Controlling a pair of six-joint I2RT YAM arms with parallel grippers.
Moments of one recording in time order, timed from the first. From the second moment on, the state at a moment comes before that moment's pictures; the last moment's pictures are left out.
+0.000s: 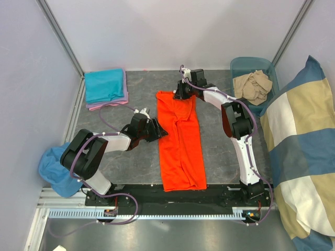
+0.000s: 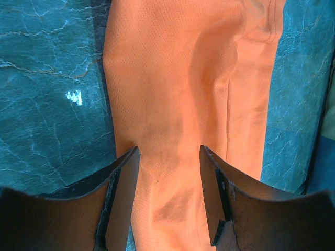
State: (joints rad) left arm -0.50 1.62 0.63 0.33 0.21 -0.81; right arm 0.36 2.43 1.93 -0.15 -0.52 0.17
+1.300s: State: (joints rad) left arm -0.50 1.62 0.63 0.33 0.21 -0.81; right arm 0.35 2.32 1.72 0.05 -0.30 0.30
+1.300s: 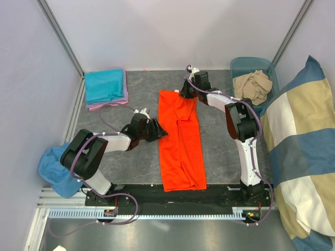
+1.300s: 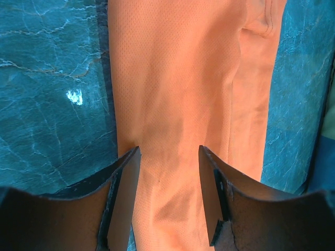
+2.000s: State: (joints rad) left arm -0.50 1.62 0.62 0.33 0.21 -0.81; right arm 0.35 2.23 1.62 0.05 -0.24 0.29
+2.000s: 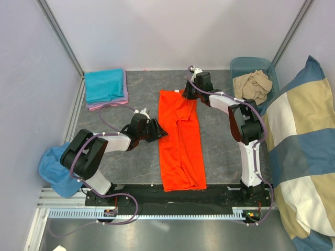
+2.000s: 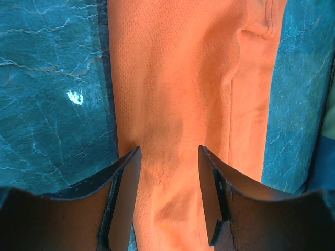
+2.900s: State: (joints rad) left arm -0.50 1.62 0.62 0.34 0.21 -0.81; right arm 0.33 1.91 1.43 0.04 -0.15 0.27
